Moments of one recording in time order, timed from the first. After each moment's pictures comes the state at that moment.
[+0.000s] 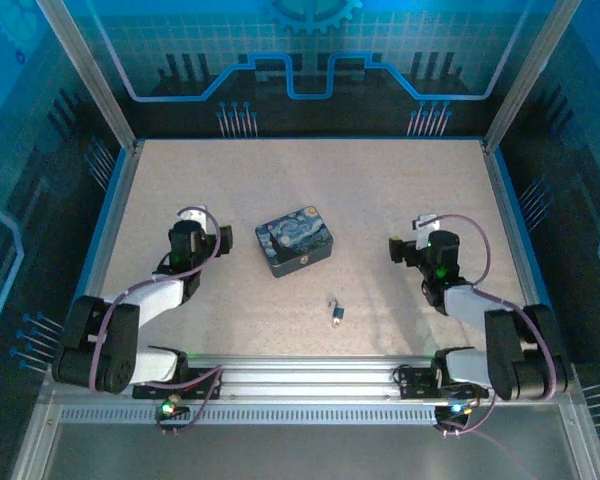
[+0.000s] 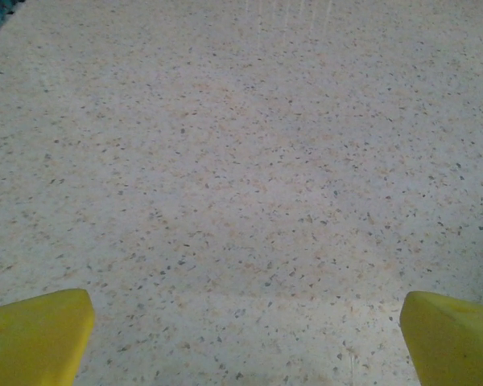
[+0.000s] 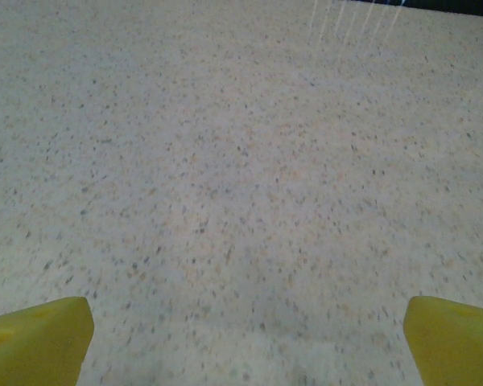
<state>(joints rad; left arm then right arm) -0.11 1.34 0.44 0.39 -0.18 -0.13 0.08 1.31 0.35 0.48 0.06 -0.05</state>
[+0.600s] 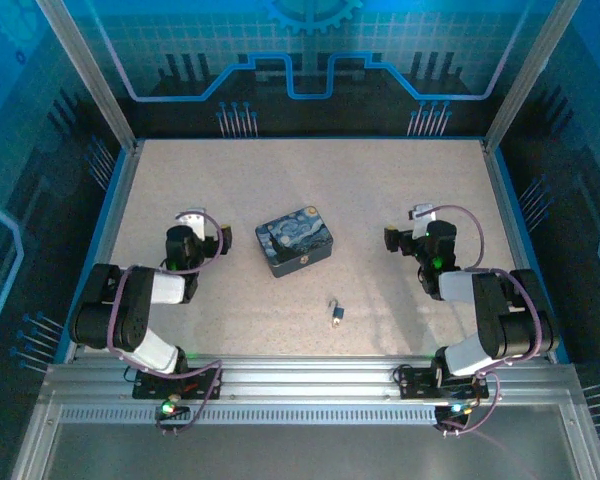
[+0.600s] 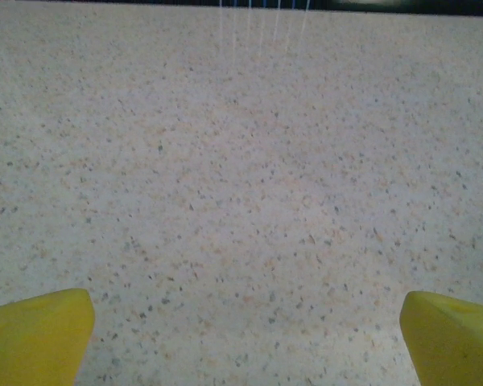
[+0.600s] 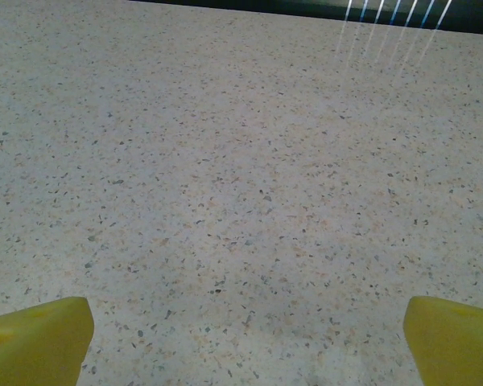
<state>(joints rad) -0.01 1.55 0.38 0.77 -0.02 -0.08 0.06 1.50 0.42 0.63 -0.02 -0.06</state>
